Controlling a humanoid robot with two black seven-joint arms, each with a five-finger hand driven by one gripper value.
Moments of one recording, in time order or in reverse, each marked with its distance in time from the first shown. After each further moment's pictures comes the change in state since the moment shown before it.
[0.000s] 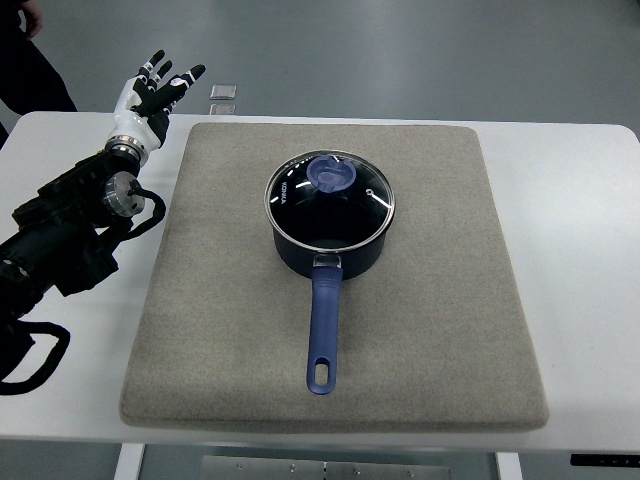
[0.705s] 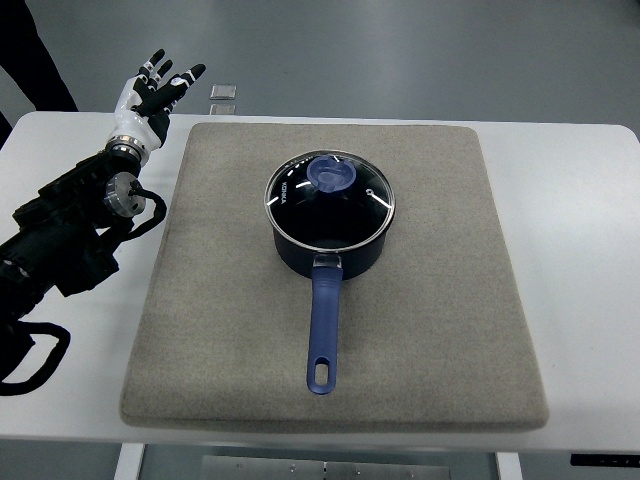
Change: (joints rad) left arm 0.001 -0.001 0.003 -0.005 -0.001 0.001 -0.006; right arm 0.000 0.000 0.000 0.000 0.000 0.000 0.000
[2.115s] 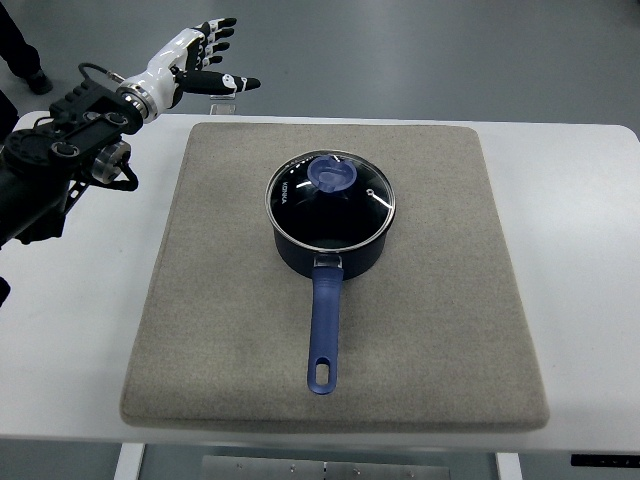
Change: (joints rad) left arm -0.224 0.144 0.443 -0.142 0.485 -0.072 0.015; right arm 0.000 0.000 0.000 0.000 0.000 0.000 0.000
